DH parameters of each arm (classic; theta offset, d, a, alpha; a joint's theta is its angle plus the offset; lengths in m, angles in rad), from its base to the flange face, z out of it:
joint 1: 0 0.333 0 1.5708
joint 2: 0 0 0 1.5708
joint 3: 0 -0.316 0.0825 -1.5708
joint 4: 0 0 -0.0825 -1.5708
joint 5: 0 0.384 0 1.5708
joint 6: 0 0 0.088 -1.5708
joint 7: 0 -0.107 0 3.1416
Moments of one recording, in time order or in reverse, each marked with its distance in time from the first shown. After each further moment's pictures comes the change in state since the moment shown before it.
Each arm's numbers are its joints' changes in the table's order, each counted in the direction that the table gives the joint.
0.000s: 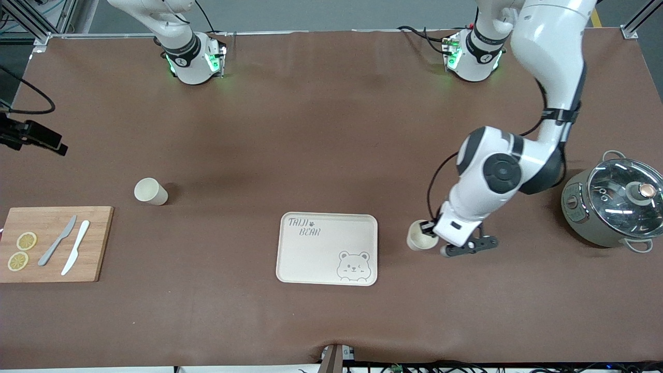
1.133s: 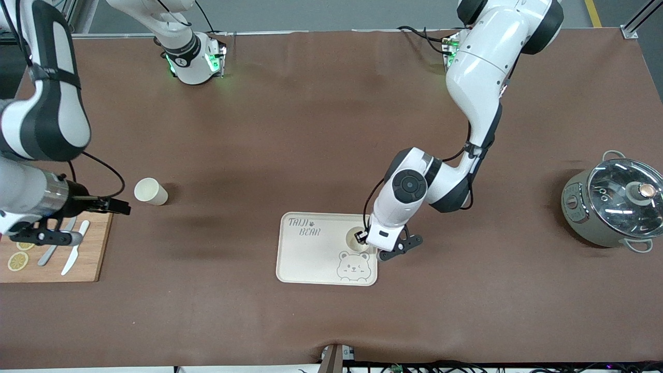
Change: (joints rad) left arm -0.171 -0.279 -0.022 0.243 0.000 0.115 0.318; right arm 0.044 -0.315 -0.008 -0.018 0.021 0.195 -0.001
